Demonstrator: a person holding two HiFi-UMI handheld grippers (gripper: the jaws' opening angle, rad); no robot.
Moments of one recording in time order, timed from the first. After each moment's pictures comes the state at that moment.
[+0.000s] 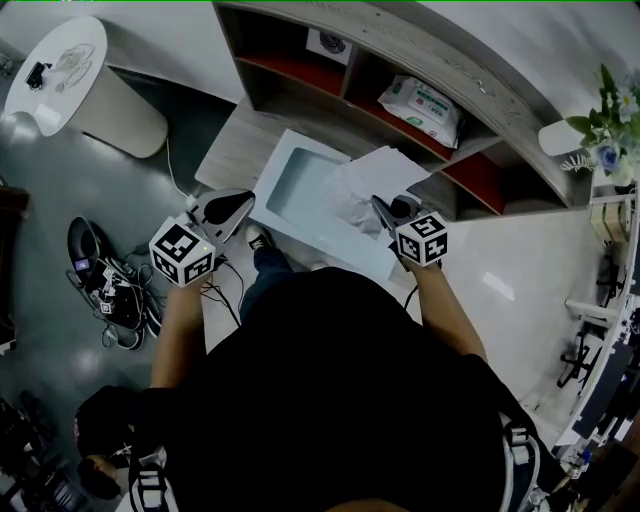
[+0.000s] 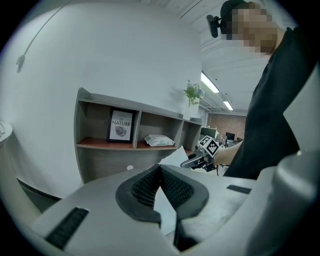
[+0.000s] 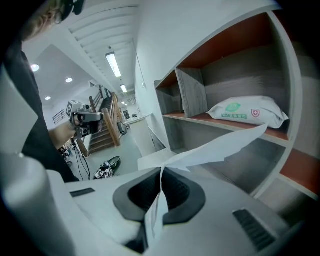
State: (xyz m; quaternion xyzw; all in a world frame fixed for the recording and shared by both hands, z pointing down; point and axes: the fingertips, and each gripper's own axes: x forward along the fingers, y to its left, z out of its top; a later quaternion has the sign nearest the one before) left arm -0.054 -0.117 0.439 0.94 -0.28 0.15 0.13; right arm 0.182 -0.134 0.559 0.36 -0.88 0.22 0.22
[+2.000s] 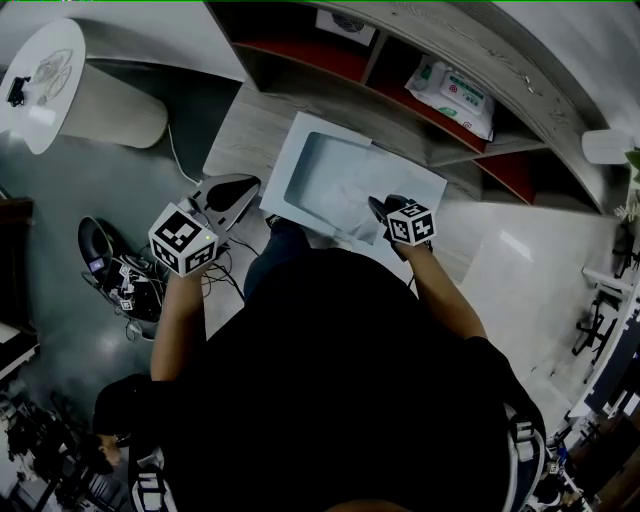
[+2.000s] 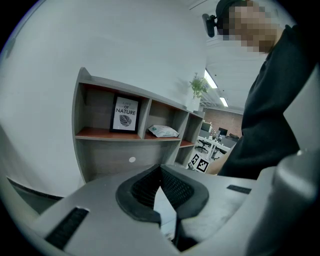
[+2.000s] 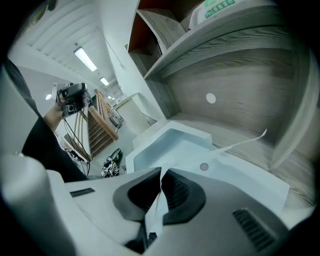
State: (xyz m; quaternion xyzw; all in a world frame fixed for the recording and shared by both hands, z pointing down) left arm -0.082 -0.181 0.474 0.94 -0.23 0.19 0.16; right arm 0.142 -0.135 0.728 0.34 -0.82 0.38 0.26
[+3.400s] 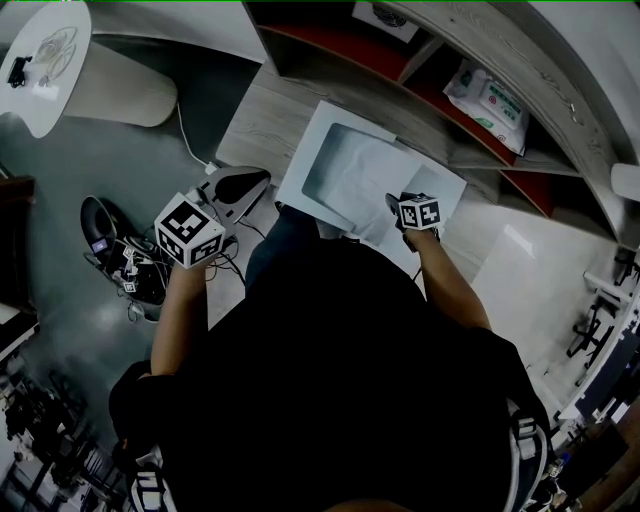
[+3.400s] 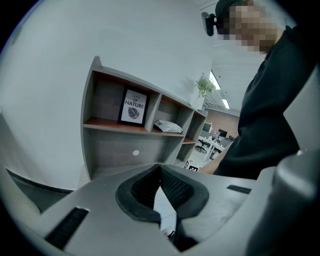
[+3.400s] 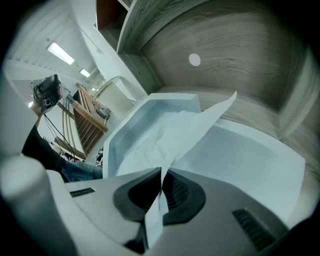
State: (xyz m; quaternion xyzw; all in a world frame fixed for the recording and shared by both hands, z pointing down) left arm -0.115 -0.199 0.500 0.93 -0.22 0.20 0.19; right arm 0.153 -0.135 0.835 0.34 -0.75 0.46 0.33
